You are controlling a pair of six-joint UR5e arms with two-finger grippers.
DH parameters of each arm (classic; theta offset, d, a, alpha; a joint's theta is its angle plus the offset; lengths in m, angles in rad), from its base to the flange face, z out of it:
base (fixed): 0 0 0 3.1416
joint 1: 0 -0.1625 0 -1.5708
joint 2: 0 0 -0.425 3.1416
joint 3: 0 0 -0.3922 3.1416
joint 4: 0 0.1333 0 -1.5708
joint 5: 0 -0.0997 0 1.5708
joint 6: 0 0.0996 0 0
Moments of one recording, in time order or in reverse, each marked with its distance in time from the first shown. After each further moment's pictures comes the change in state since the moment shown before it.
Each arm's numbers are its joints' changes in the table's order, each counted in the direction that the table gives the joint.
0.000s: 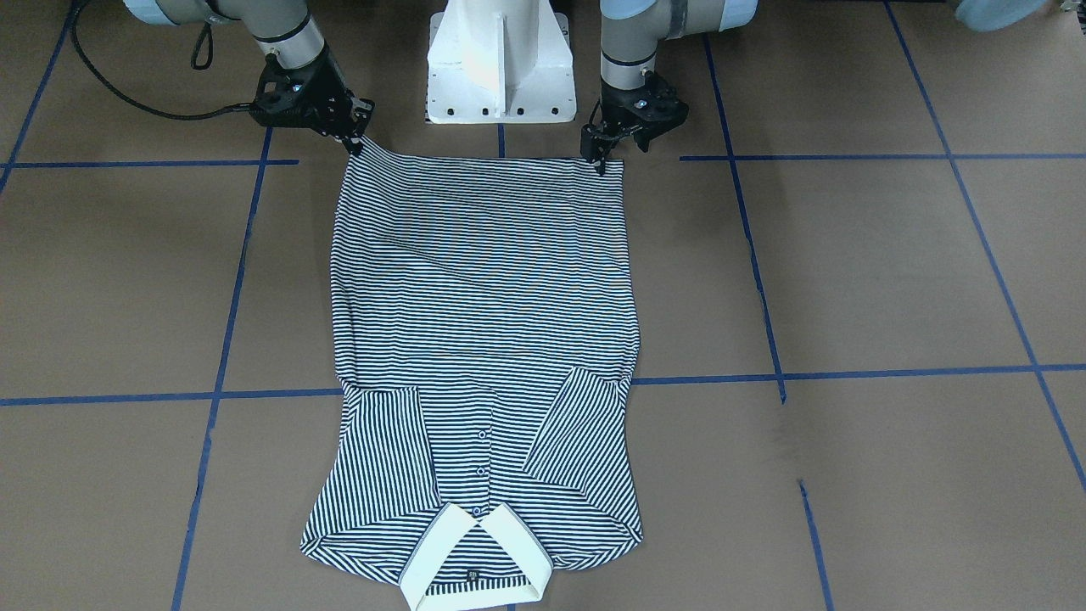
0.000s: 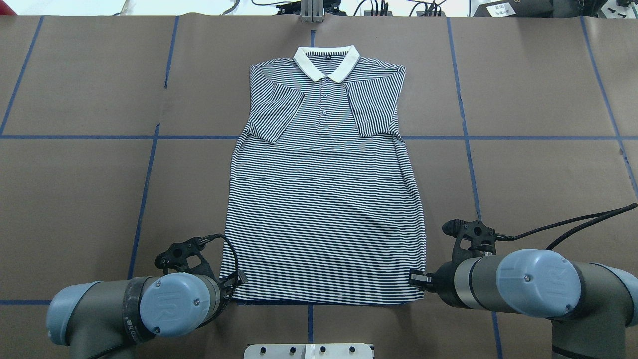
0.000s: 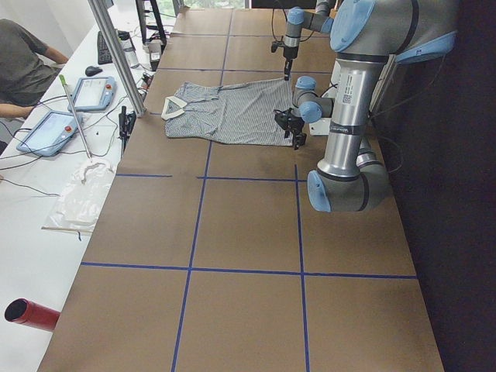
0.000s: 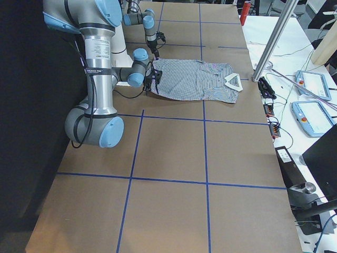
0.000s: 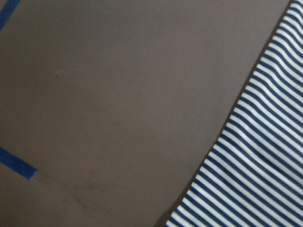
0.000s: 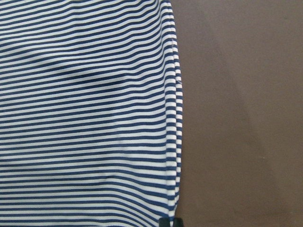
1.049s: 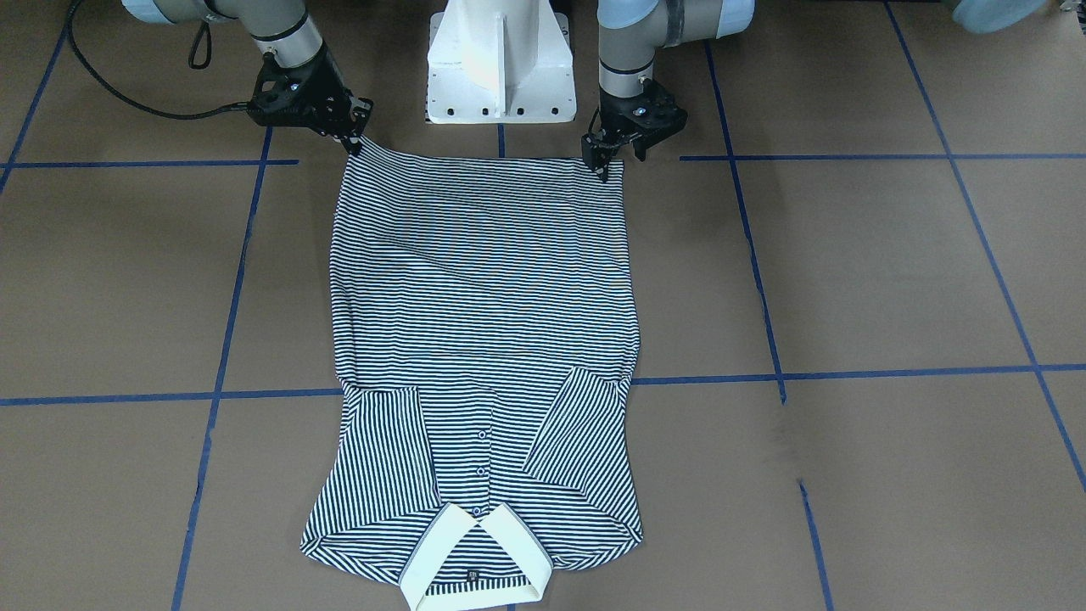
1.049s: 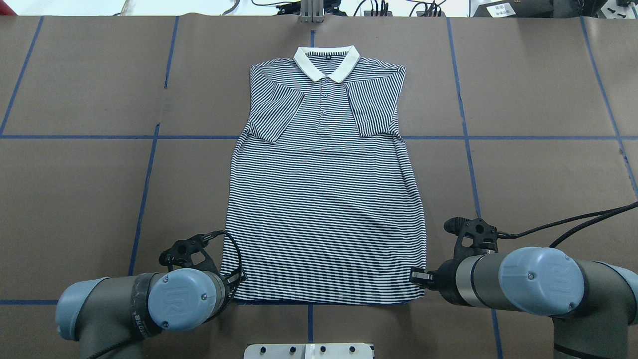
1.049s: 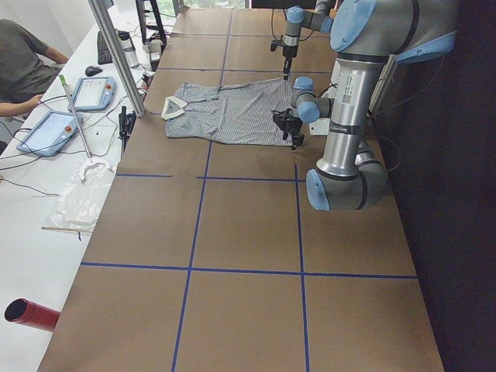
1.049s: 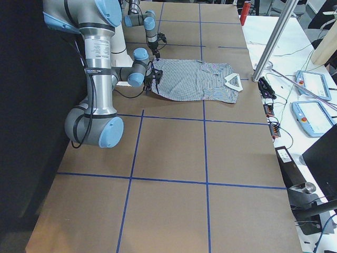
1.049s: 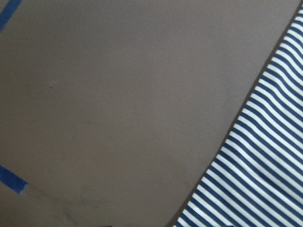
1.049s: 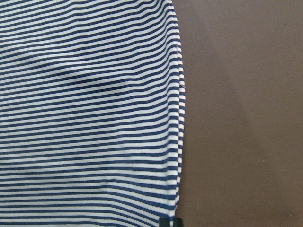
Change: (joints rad) left arm 0.006 -0.023 -0.027 0.000 0.001 -0.010; right arm -0.007 -0.003 -0.006 0.000 -0.001 -0.001
